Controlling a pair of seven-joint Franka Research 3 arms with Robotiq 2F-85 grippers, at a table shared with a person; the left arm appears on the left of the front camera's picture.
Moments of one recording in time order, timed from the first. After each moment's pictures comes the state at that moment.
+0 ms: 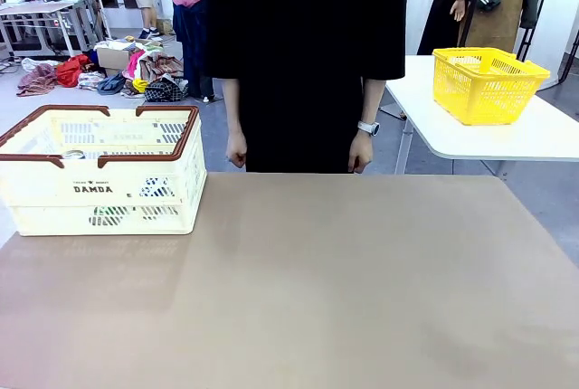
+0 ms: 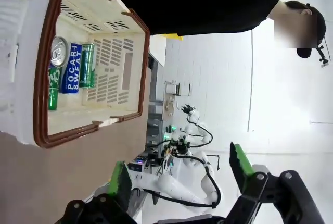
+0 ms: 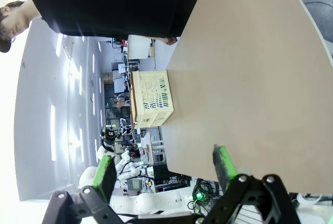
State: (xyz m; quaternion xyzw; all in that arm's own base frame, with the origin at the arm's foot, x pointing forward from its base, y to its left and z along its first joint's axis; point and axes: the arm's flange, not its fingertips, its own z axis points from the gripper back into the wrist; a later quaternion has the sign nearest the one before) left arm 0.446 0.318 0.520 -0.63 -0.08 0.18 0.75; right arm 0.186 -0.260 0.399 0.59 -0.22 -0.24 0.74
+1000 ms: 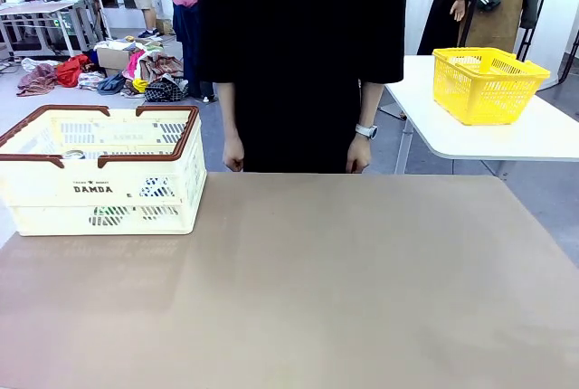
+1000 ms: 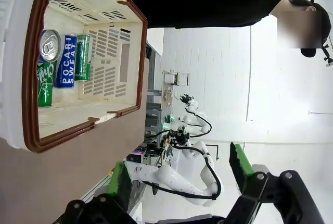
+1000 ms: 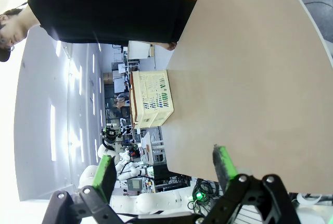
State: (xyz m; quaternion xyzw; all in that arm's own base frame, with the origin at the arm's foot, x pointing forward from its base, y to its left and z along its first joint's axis) left arm 0.453 0.306 0.513 -0.63 -0.07 0.16 0.75; right arm 0.186 -0.260 0.399 0.59 -0.22 -0.24 0.74
